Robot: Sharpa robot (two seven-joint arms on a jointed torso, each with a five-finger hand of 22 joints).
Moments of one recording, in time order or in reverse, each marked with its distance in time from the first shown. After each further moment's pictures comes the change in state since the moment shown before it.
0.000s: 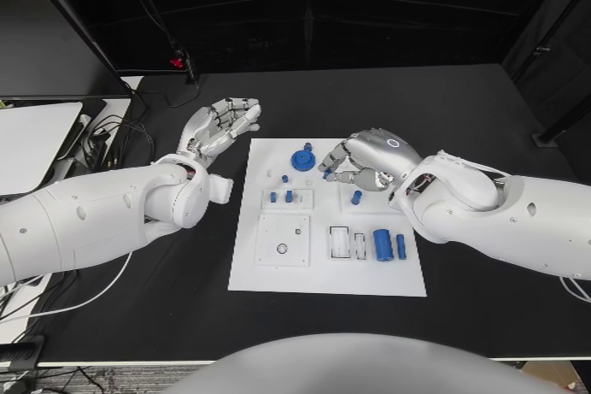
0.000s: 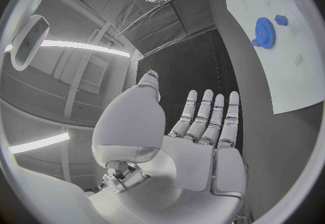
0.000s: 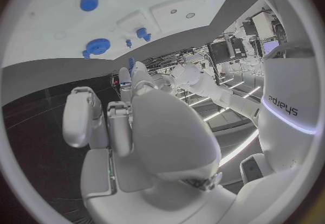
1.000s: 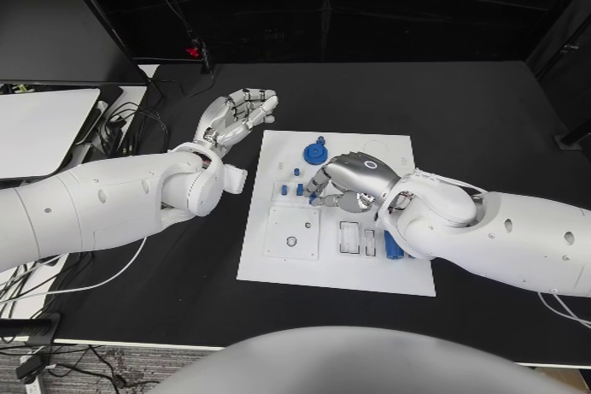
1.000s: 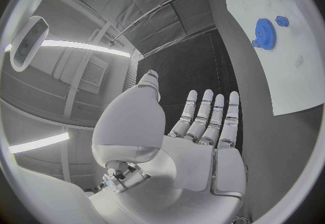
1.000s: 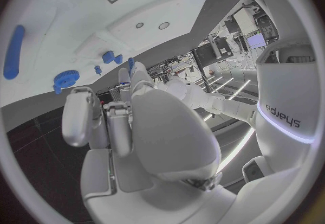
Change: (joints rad) left arm 0.000 0.007 0.000 -0.004 0.000 0.000 0.000; left_hand 0.001 0.001 0.000 0.000 0.001 0.000 0.000 0.000 0.000 0.000 0.000 0.001 -0.001 -0.002 0.002 0.000 -0.001 0.000 0.000 0.000 0.000 0.000; right arm -0.067 0.110 -0.001 -0.027 0.005 0.101 0.018; right_hand 0.004 -0.004 0.014 -0.003 0.000 -0.002 0.005 -0.004 -0.003 0.004 0.004 -0.014 0.000 0.000 0.000 0.000 0.000 0.000 -0.004 0.004 -0.004 0.001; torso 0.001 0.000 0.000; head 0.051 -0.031
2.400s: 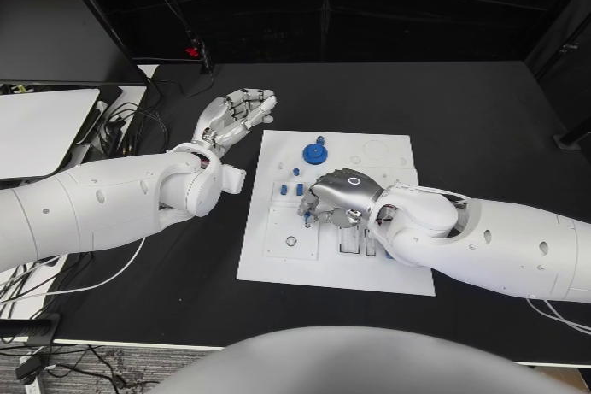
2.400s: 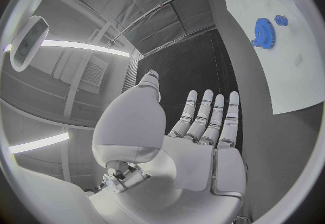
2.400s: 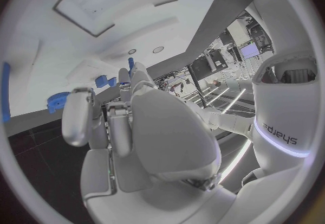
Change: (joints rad) left arm -0.001 -0.005 0.000 0.000 0.000 0.001 0.000; left_hand 0.004 0.004 0.000 0.000 0.003 -0.003 0.003 0.000 -0.001 -0.007 0.000 0.004 -0.001 -0.002 0.002 0.003 -0.005 0.000 0.000 0.000 0.000 -0.001; right arm -0.038 0.047 0.000 -0.037 -0.091 0.096 -0.001; right_hand 0.000 0.000 0.000 0.000 0.000 -0.005 0.002 -0.004 -0.002 0.000 0.000 -0.004 0.000 0.000 0.000 0.000 0.000 0.000 0.000 0.000 -0.004 0.000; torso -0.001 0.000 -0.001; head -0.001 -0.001
